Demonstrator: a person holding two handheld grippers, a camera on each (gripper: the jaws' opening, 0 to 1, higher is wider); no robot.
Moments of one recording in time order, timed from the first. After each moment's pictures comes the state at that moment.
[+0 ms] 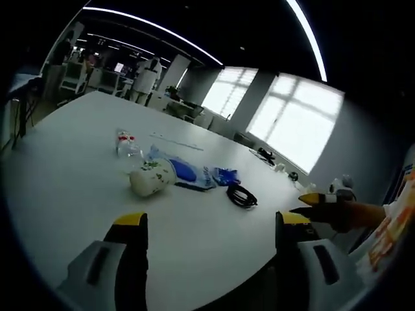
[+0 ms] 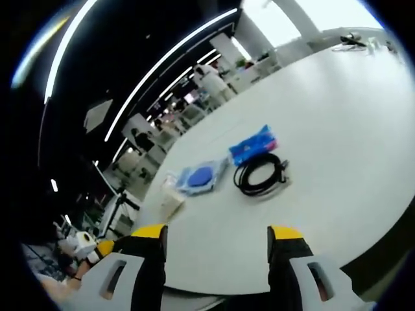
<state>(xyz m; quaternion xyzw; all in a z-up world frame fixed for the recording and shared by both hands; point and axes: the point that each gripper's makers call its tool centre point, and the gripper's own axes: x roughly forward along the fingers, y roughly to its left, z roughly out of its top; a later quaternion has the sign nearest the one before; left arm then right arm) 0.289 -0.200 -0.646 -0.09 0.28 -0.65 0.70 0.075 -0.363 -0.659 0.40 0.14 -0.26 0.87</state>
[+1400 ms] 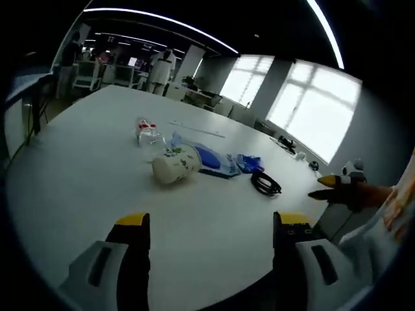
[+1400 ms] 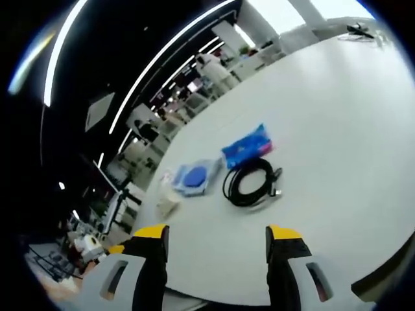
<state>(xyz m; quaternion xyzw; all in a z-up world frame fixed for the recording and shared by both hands) 0.309 -0.193 -0.677 -0.04 0.30 -0.60 0.74 0.065 -0.413 -0.666 0.42 0.17 -0.22 0.87</state>
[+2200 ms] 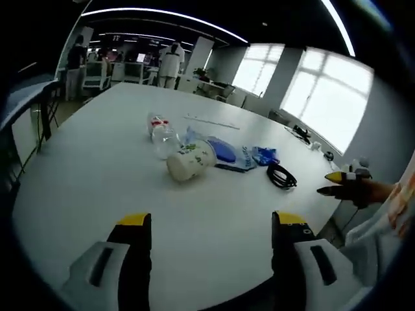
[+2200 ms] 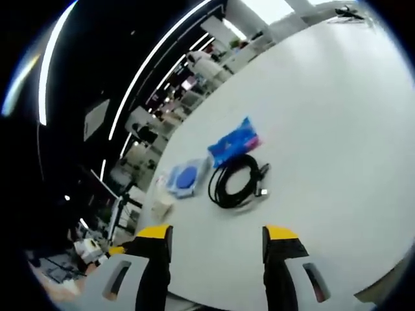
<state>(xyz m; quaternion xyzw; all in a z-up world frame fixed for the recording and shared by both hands) 0.322 -0.198 -0.671 0.01 0.31 -0.57 0.76 0.062 -0.432 -0.692 0.46 0.17 -0.21 0.84</state>
